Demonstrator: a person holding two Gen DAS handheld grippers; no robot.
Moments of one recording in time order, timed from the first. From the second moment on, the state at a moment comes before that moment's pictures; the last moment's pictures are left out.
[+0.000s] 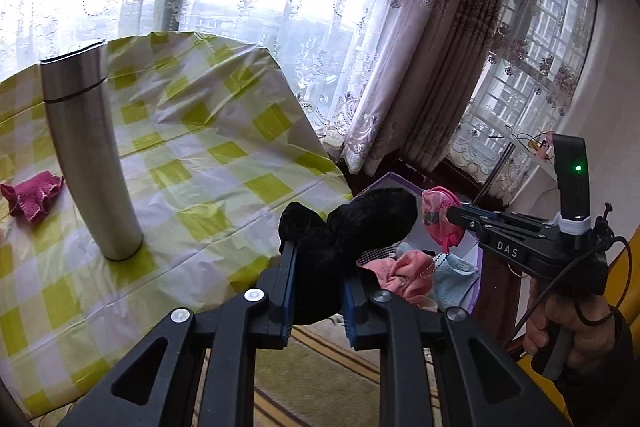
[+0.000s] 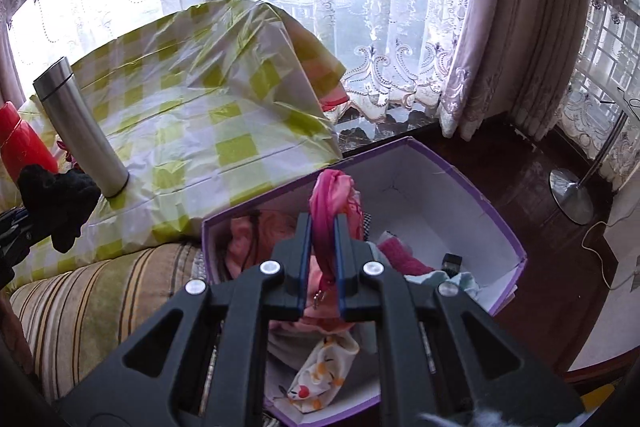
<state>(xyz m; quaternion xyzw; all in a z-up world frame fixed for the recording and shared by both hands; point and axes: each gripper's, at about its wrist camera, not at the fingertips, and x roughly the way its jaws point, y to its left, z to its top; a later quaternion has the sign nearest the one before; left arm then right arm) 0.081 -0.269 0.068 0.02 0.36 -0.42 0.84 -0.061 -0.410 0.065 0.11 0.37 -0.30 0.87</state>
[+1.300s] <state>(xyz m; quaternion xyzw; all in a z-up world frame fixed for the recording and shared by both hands) 0.097 -0.206 0.063 -0.01 0.37 -0.35 0.86 -0.057 -0.376 0.076 0.08 0.38 -0.25 0.89</state>
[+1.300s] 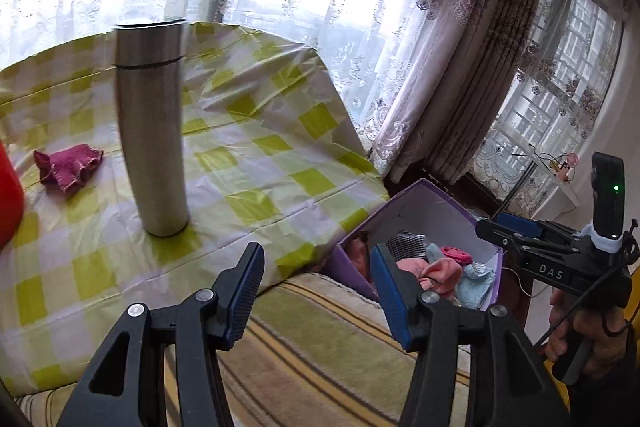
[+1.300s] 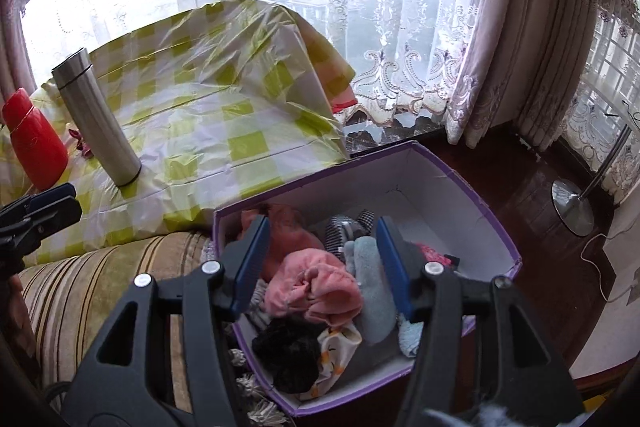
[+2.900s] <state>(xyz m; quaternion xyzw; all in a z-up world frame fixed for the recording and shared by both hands) 0.376 -0.049 0.029 0.07 0.40 -0.11 0.91 0.312 -0.130 -0.024 0.04 0.39 -0.03 0.92</state>
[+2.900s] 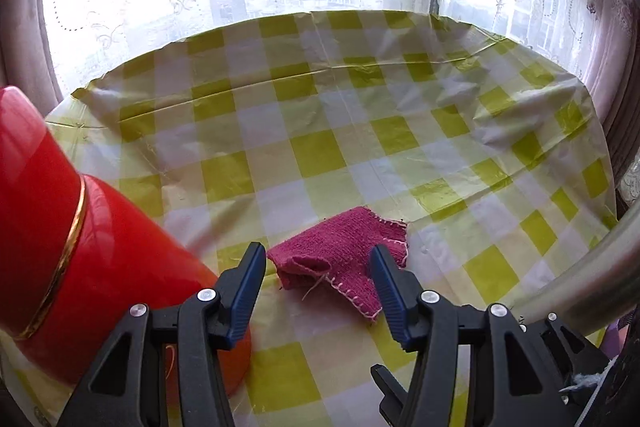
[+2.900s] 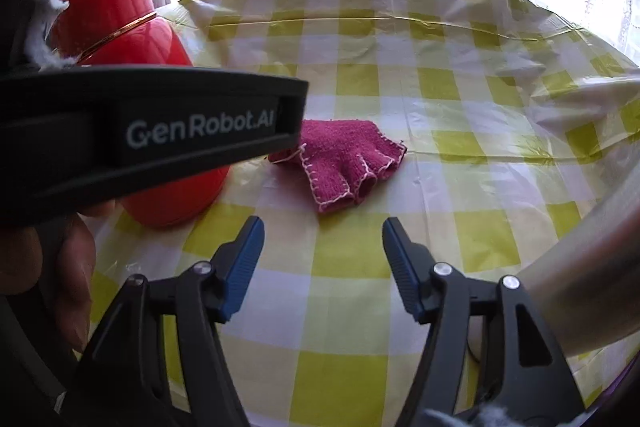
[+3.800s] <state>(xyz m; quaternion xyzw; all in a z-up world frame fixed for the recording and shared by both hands) 0.441 -0.067 -0.031 0.07 0.53 -0.15 0.83 0.370 -0.155 -0.064 0.10 0.41 0.01 0.91</state>
